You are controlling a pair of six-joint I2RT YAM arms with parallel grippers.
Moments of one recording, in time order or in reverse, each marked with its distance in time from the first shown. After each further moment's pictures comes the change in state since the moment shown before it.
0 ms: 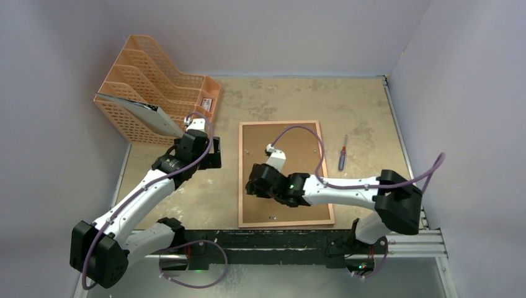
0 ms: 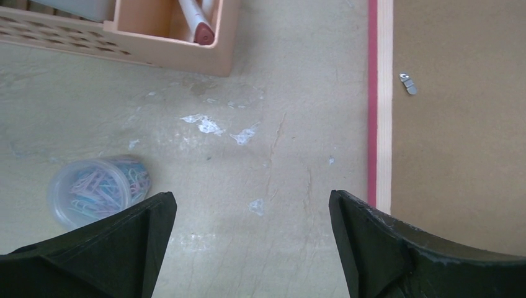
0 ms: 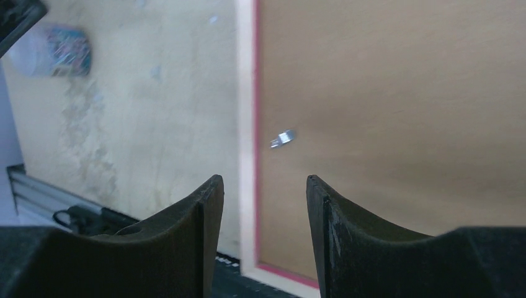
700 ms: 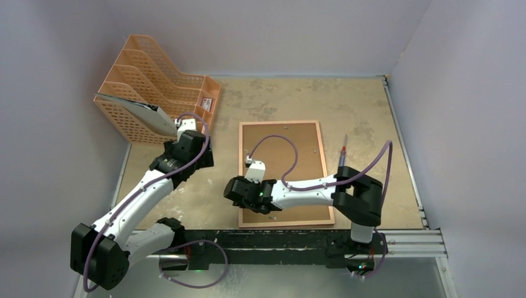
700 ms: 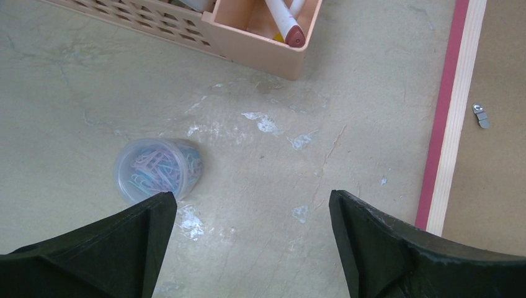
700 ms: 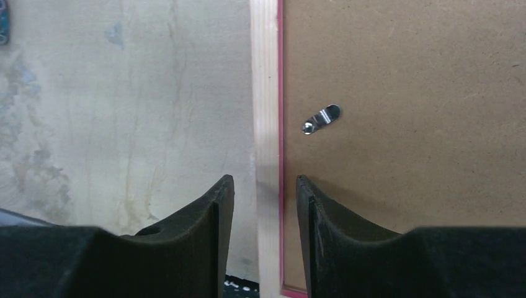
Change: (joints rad) left arm 0.028 -0.011 0.002 -0.074 -0.177 -0.054; right arm 0.148 0.321 0.252 -0.109 0.075 0.127
